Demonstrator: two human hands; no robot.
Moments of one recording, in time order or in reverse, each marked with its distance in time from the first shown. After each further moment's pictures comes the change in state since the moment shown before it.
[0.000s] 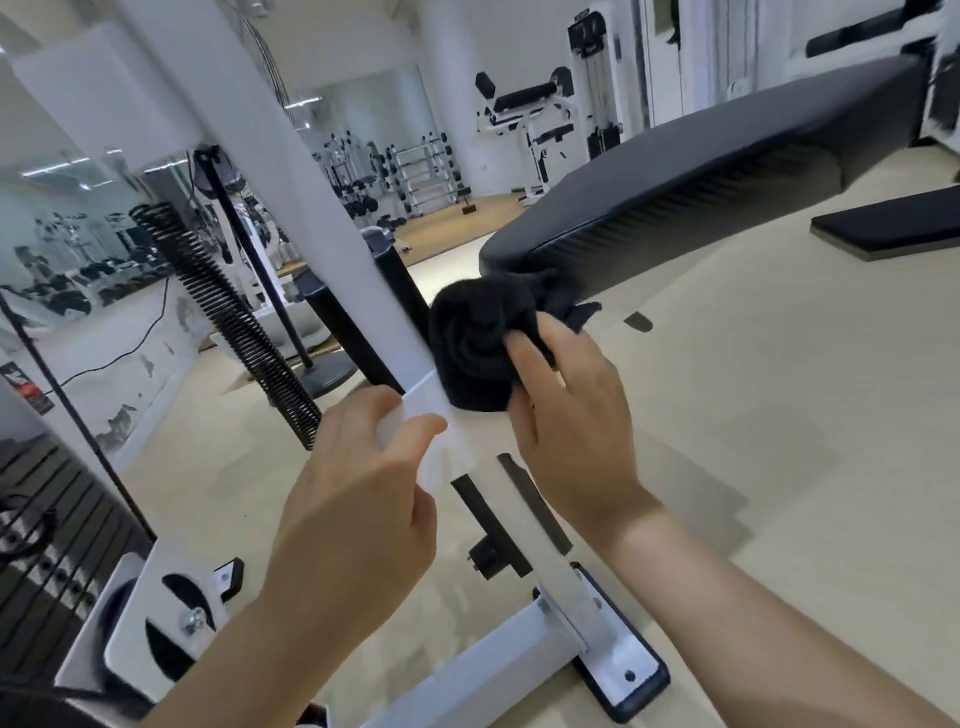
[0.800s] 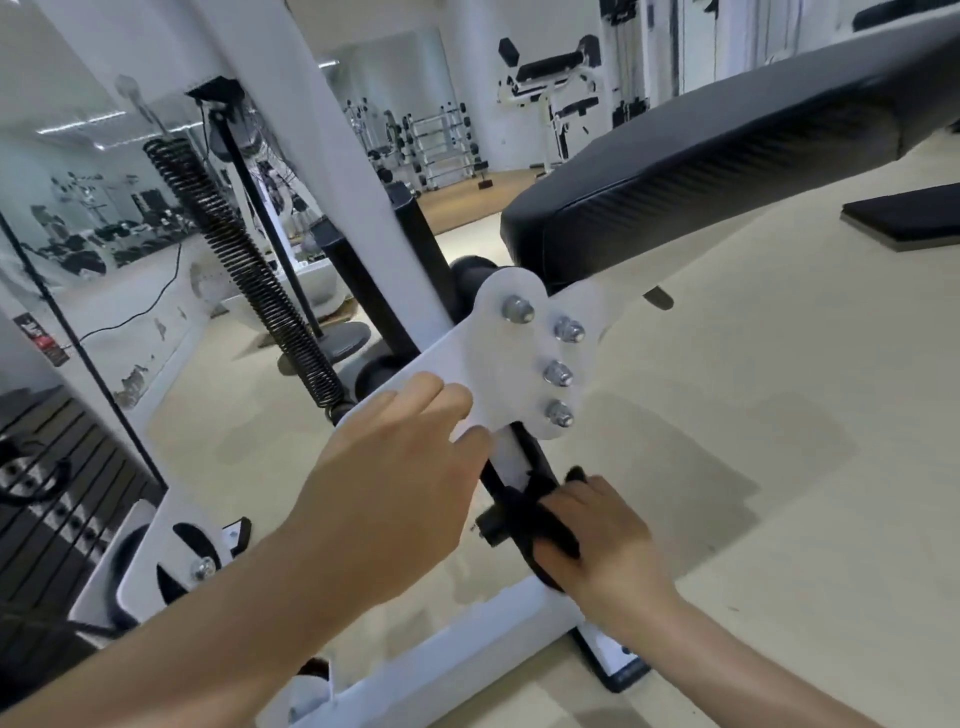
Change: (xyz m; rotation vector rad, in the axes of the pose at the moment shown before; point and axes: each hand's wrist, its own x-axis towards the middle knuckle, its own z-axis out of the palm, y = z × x) left_hand 0.003 0.008 -0.013 0.311 -0.183 0.380; right_hand -0.114 0.029 0.006 0.195 -0.325 -0.001
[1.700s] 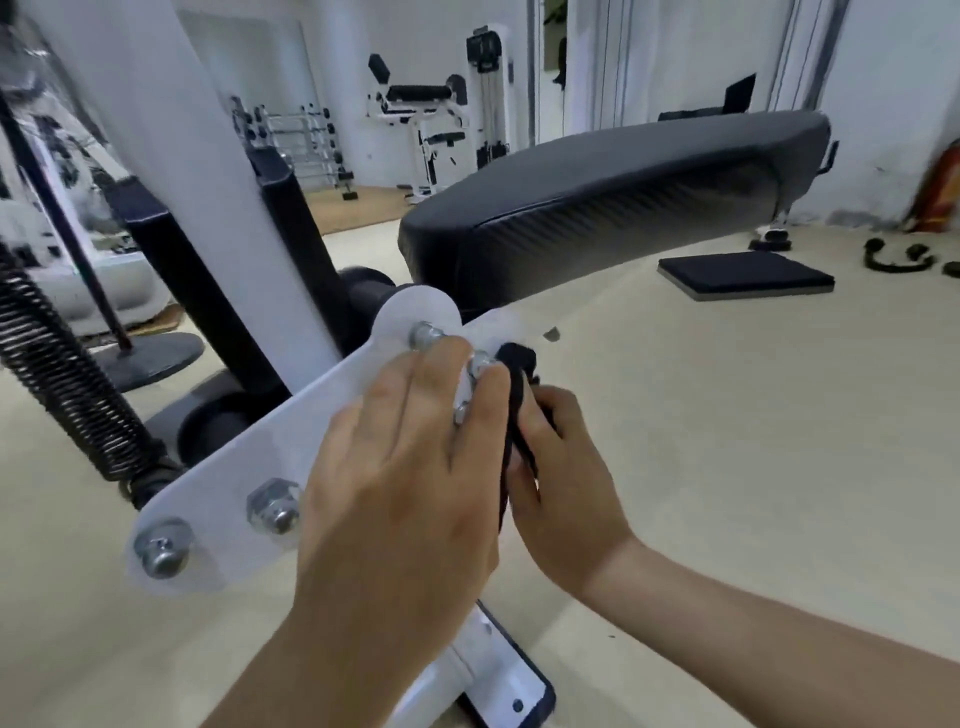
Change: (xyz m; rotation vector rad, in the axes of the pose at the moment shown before) left_hand 0.057 0.041 0.045 -0.256 0.571 -0.197; right_hand 0.064 0.020 -0.035 -0.052 0.046 0.218
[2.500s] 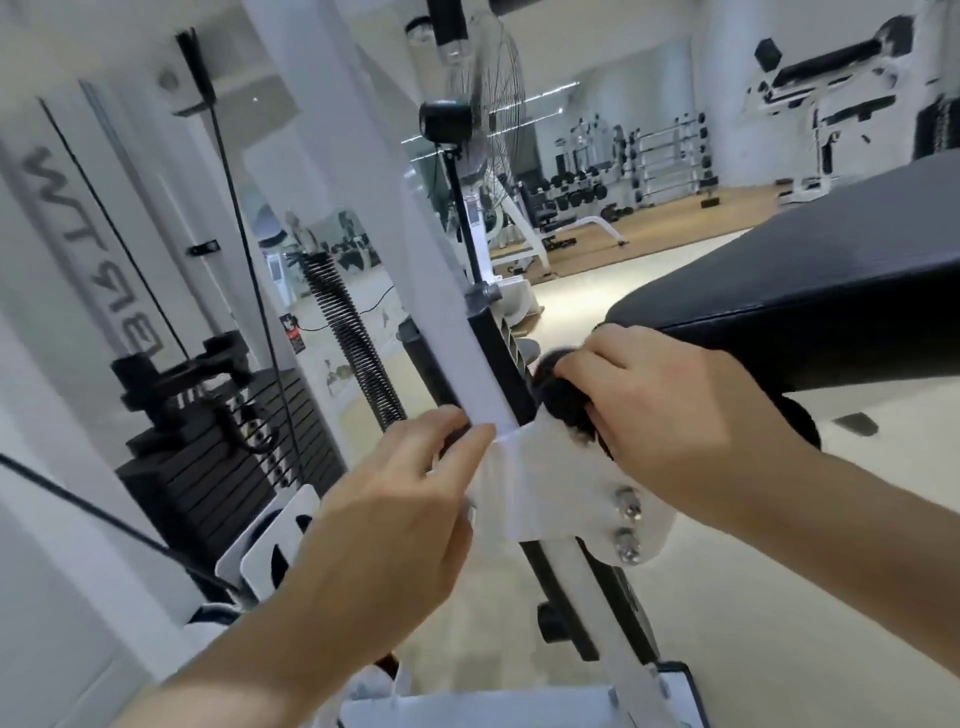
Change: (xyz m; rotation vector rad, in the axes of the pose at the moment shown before) left_hand 0.018 -0.007 -0.083 0.338 -0.412 -0.325; right_hand 0.126 -0.046 -0.059 -0.213 -0.230 -0.721
